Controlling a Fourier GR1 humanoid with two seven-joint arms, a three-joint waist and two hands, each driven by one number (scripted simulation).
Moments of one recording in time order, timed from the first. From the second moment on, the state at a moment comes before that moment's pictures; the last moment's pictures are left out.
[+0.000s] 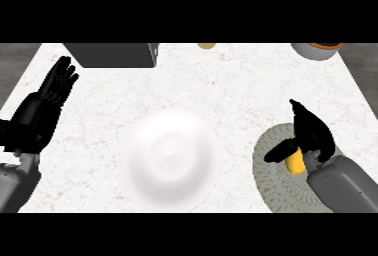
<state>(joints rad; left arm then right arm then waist) -0.27 0.57 -0.19 -1.56 0.33 0.21 0.01 -0.39 -0.52 0.50 -1.44 0.41 -0.14 1.02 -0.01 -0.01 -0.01</state>
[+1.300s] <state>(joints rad) -0.27 0.50 -0.10 -1.57 0.27 0.12 0.05 -0.24 -0.49 0.39 -1.40 0.47 0.06 1.08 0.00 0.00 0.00</state>
